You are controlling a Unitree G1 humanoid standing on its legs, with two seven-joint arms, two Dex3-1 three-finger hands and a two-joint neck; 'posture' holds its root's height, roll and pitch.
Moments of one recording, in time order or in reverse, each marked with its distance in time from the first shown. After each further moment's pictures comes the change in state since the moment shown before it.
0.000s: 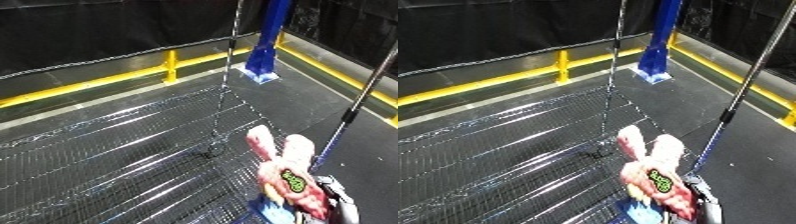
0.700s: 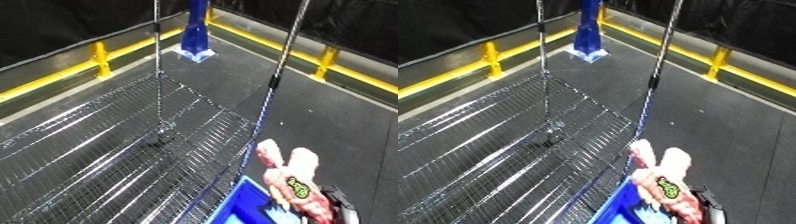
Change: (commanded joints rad) left arm -0.050 0.017 -0.033 0.042 0.006 -0.018 0.000; right arm 0.112 0.003 -0.124 0.106 0.034 -0.028 -0.011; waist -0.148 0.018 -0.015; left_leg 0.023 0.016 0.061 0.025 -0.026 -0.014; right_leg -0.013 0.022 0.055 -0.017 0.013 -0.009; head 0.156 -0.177
